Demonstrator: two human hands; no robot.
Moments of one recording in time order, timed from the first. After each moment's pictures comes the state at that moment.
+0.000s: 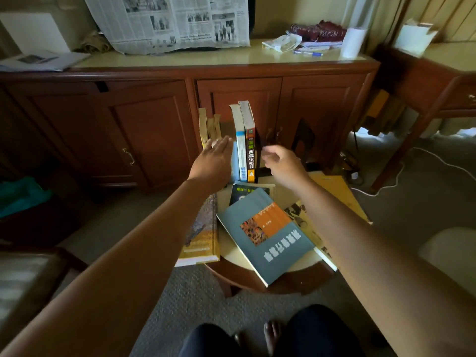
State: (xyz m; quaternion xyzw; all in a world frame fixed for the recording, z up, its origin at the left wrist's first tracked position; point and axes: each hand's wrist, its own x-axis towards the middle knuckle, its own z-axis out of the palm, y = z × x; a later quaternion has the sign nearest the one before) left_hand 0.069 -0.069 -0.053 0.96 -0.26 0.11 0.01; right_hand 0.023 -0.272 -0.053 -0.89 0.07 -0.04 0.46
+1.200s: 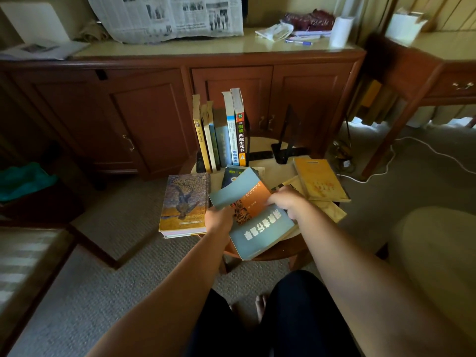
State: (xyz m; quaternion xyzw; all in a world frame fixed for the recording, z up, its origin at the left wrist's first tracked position) left_hand -0.093 -0.104 -0.156 0.68 0.29 -0.13 0.67; right_hand -0.082 -0.291 -0.110 -0.82 0.26 0.17 0.49
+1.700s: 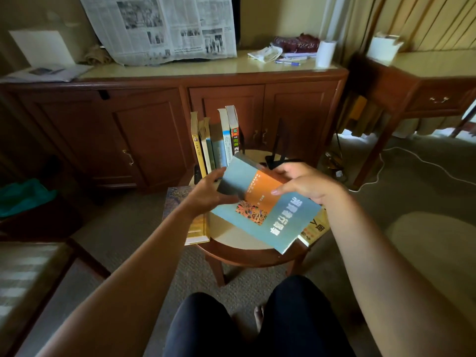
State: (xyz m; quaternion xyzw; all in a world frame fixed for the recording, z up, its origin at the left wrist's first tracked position) left_hand -0.053 -0.061 -0.063 0.86 -0.13 -0.14 0.48; right_hand -0.117 -0.328 -0.002 -0.85 0.03 0.13 0.51
